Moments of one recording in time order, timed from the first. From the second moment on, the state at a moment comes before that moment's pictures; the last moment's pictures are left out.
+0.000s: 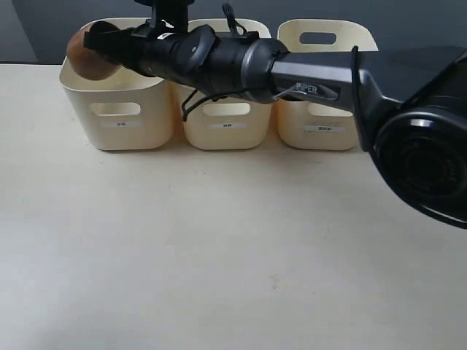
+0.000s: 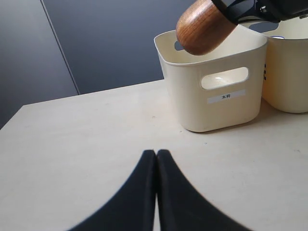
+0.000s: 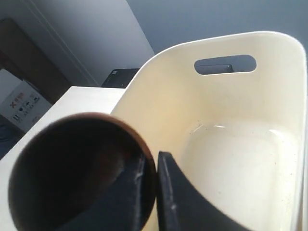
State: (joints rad) left arm -0.04 0.00 0.00 0.04 0.23 0.12; right arm 0.75 2.30 -1.86 0.93 -0.07 -0.44
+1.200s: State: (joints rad) left arm -0.04 0.00 0.00 0.04 0.23 0.12; right arm 0.75 2.24 -1.87 0.95 0.11 -0.49
